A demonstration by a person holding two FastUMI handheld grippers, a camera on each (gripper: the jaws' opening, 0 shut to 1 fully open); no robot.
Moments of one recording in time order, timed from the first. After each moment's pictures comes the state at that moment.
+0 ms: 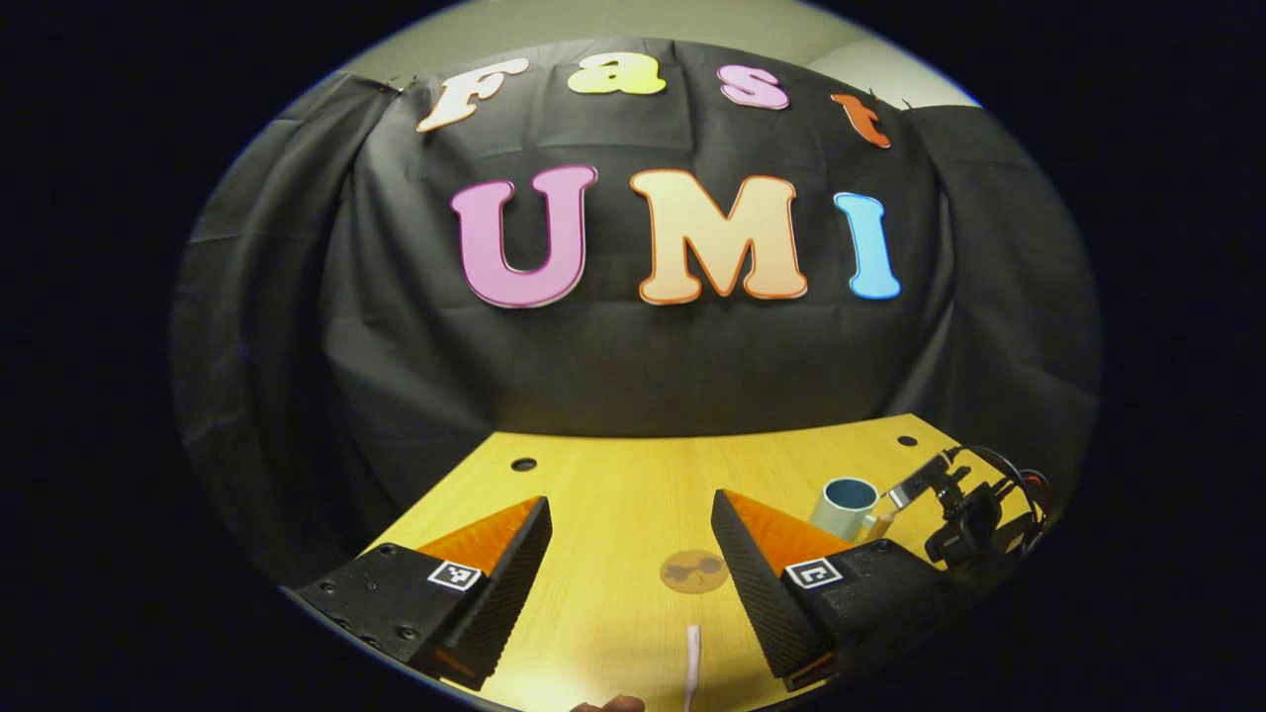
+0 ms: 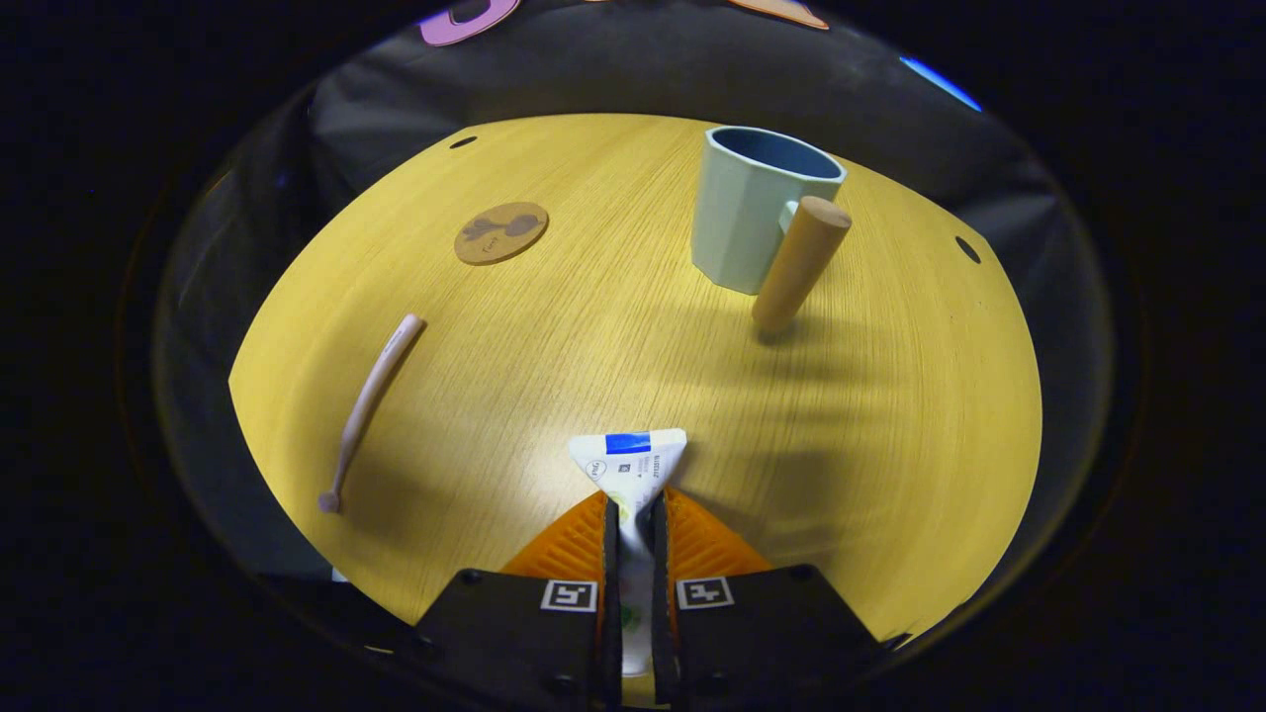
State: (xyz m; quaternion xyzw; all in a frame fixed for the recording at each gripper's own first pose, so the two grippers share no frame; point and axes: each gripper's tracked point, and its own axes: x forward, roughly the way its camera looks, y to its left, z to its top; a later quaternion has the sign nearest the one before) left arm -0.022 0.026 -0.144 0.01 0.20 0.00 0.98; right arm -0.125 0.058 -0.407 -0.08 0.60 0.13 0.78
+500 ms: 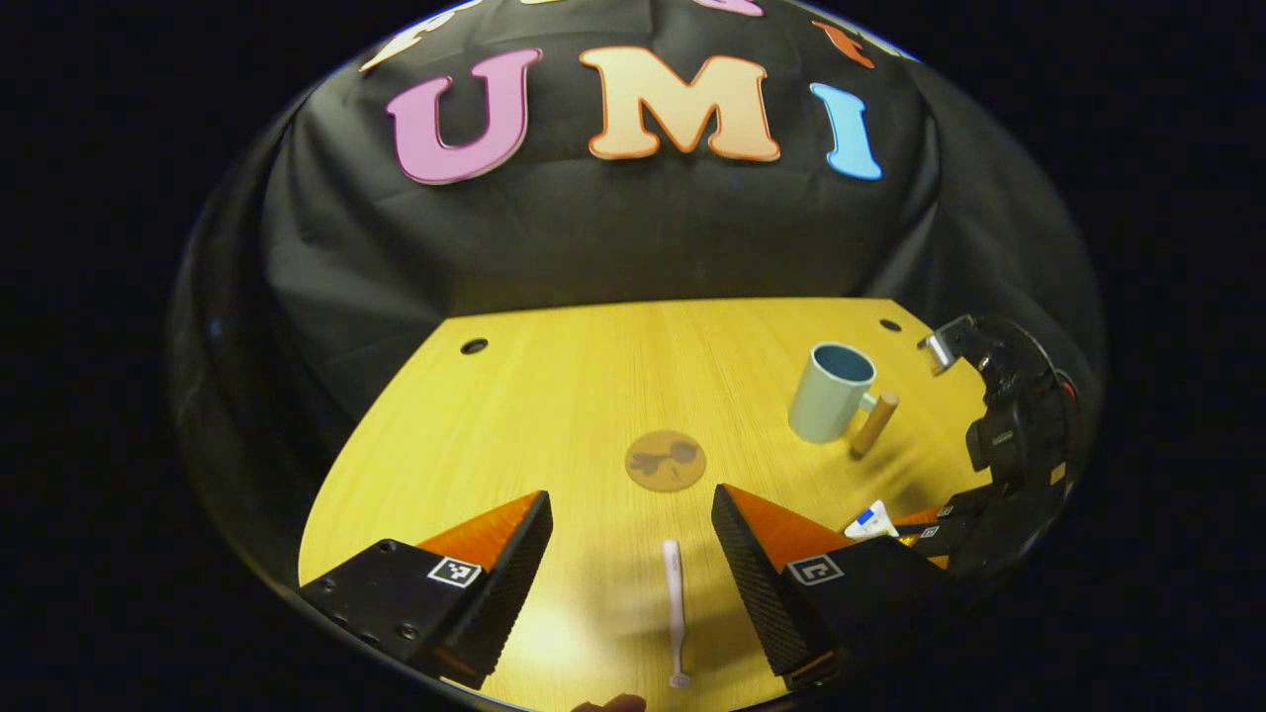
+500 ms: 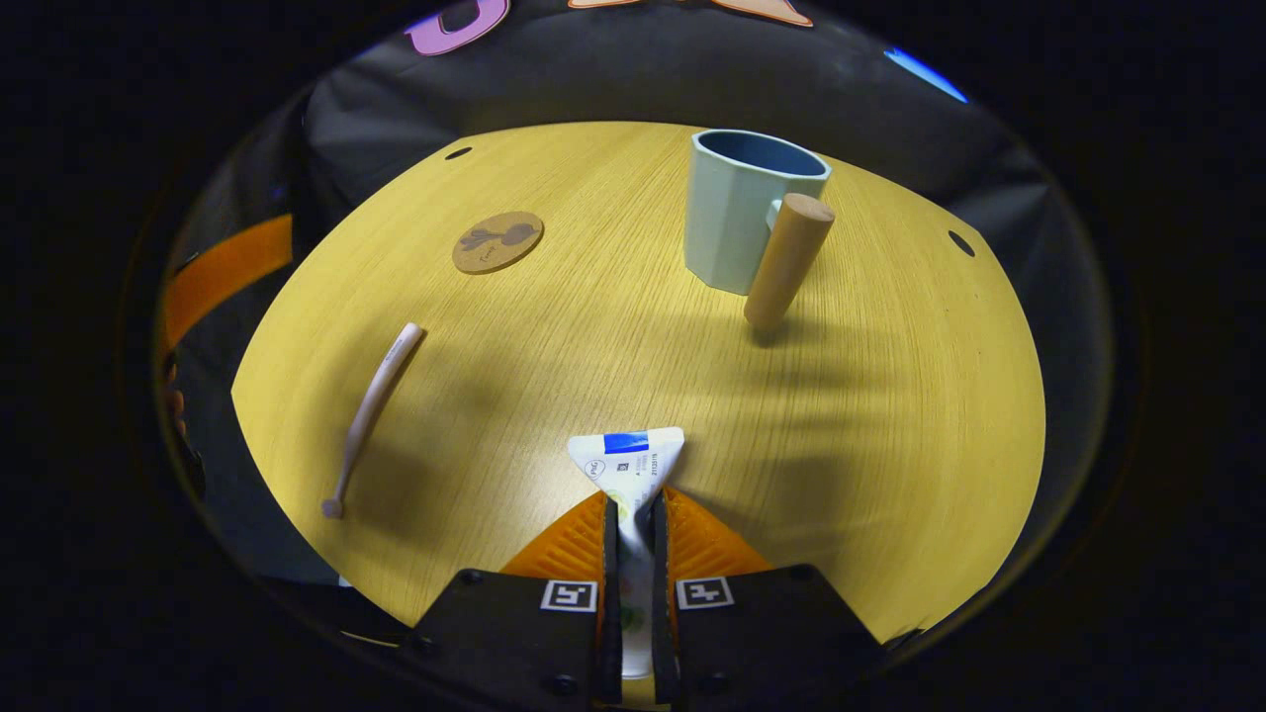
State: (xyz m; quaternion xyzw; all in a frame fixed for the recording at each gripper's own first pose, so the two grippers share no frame) left arm -0.058 0.001 -0.256 0.03 0.40 -0.05 0.92; right arm -0.125 0.058 -0.407 -0.06 0.59 0.13 0.79
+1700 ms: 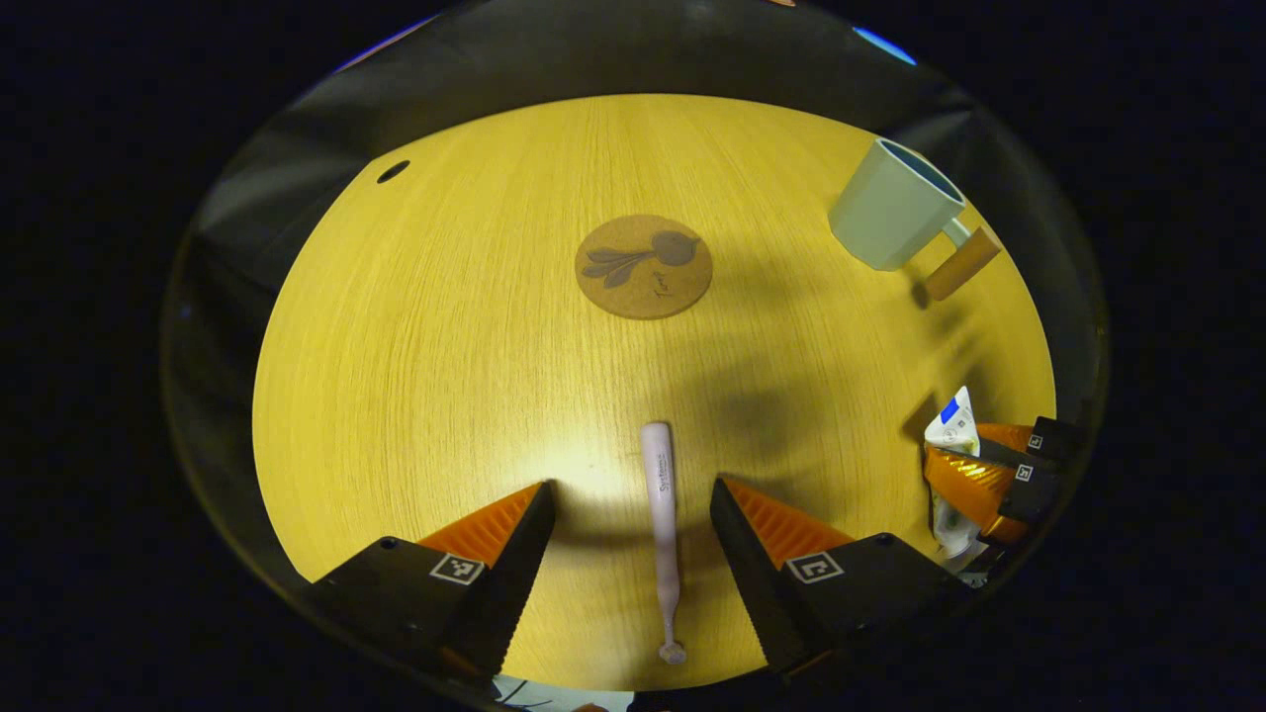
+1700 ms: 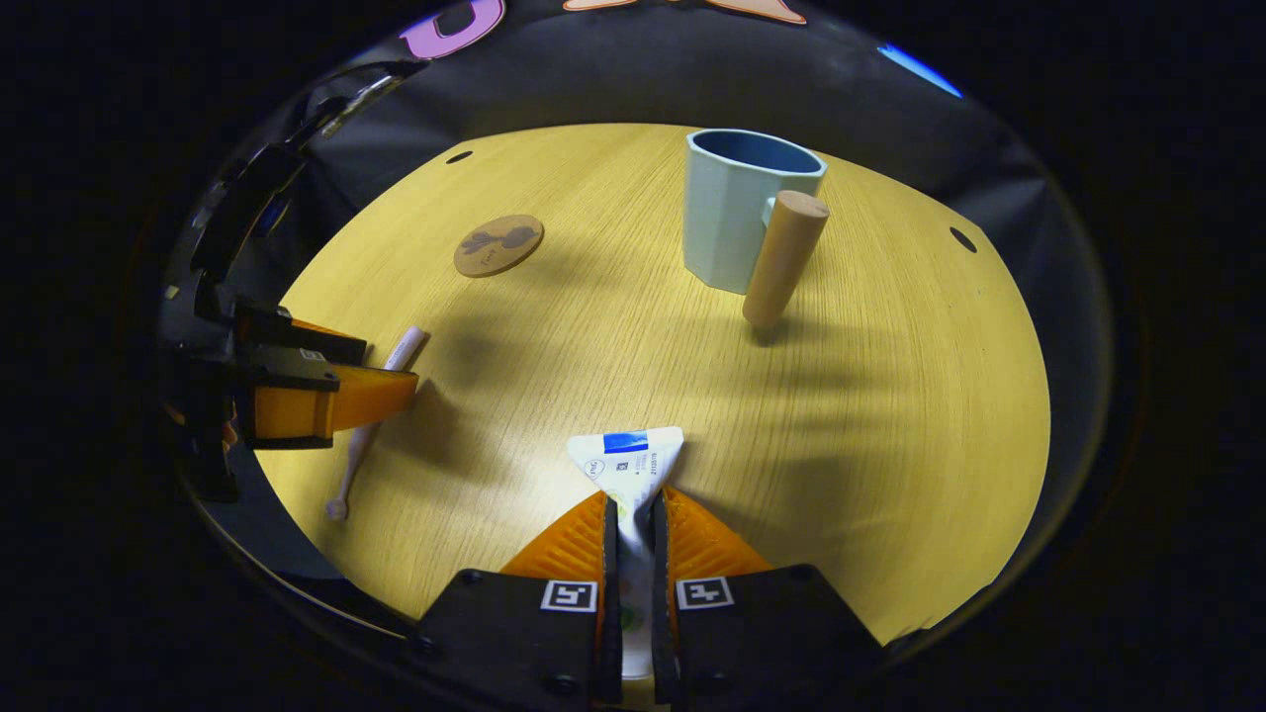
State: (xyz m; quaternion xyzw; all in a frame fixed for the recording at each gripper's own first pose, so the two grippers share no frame) left arm -0.104 -0.005 -0.366 0.02 0.65 -0.05 0.76; right arm -0.124 0.058 -0.406 -0.05 0.59 0.14 0.79
